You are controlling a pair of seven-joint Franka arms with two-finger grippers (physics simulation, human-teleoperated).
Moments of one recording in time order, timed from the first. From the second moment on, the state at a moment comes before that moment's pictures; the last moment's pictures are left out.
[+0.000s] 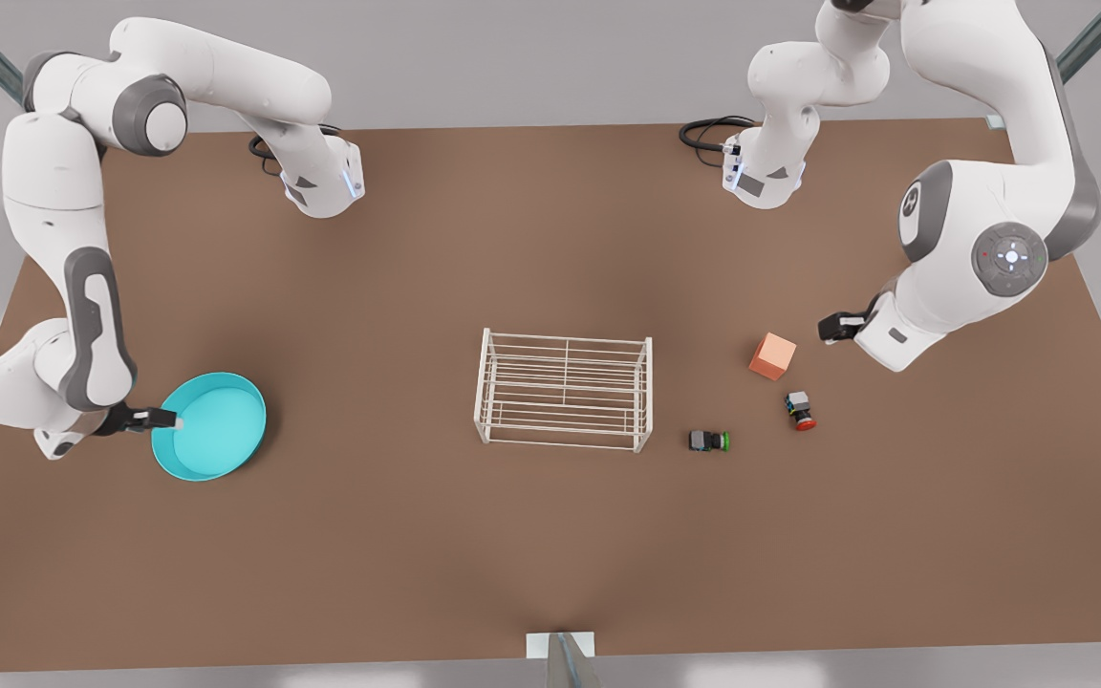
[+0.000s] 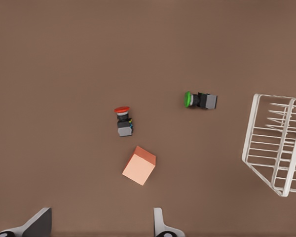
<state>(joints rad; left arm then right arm) -0.07 0.17 -0.07 -1.58 0.05 1.56 -0.16 -0.39 0.67 -0.05 -1.72 0.24 2.20 -0.59</state>
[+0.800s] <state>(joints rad) -0.08 0.18 -0.04 -1.58 0.05 1.56 -0.16 -0.41 0.65 -0.04 -1.76 0.27 2.20 -0.73</state>
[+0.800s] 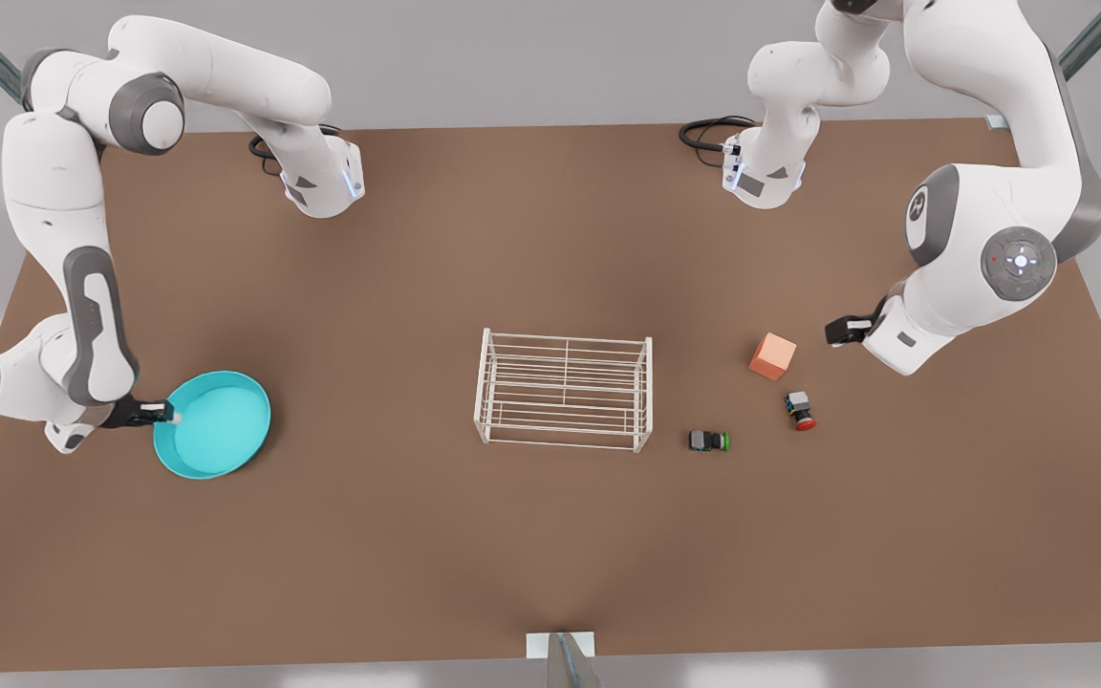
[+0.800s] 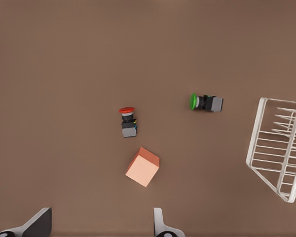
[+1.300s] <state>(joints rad) -0.08 0.32 0.03 -1.94 -0.02 2.02 -0.16 -0.31 0.57 0.25 -1.47 0.35 1.92 -0.76</state>
